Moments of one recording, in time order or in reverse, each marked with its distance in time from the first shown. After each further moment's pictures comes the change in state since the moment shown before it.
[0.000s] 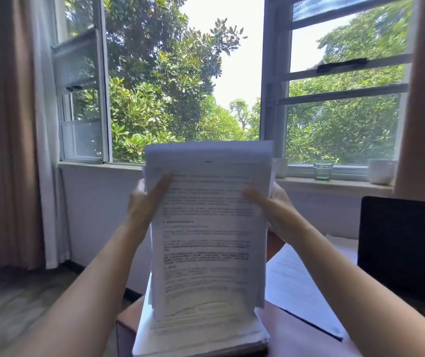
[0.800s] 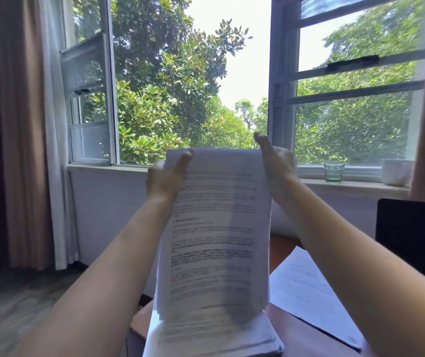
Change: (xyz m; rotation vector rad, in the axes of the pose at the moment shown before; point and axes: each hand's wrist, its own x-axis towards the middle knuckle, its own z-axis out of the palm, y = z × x) left_hand 0.026 0.037 0.026 0.097 0.138 -0.006; right_hand 0.056 -0.059 0.039 -0.254 0.467 0.082
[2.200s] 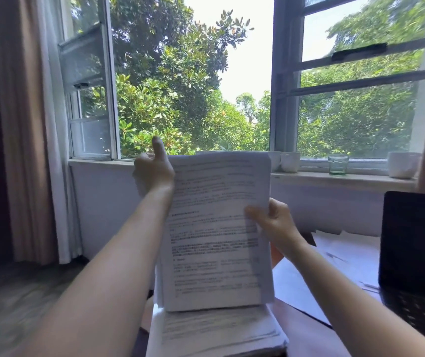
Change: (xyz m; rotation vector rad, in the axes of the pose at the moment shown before) left_hand 0.009 0.001 0.000 0.280 0.414 0.023; right_hand -0.034 0.123 -0.021 0.012 -0.298 -0.141
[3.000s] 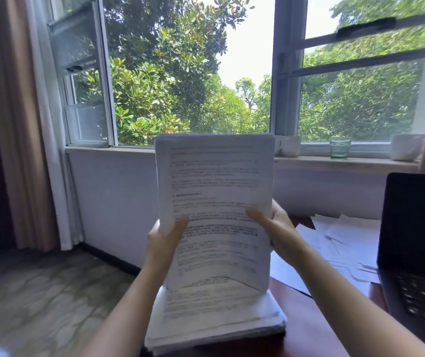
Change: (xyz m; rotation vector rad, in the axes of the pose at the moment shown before) left_hand -0.077 -0.143 -0.018 -0.322 -0.523 -0.239; right_hand -0.029 0.024 0.001 0.236 -0.133 0.121
